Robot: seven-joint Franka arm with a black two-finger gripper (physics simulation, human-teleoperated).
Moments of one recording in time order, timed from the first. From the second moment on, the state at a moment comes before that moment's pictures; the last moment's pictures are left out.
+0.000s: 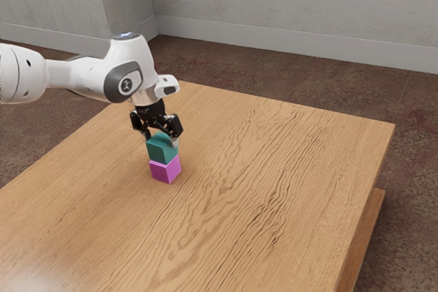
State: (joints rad) arm 0.58 0.53 -0.57 -1.68 0.26 2.16 -0.13
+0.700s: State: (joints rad) arm 0.56 0.51 -0.54 -1.66 0.29 2.15 -0.13
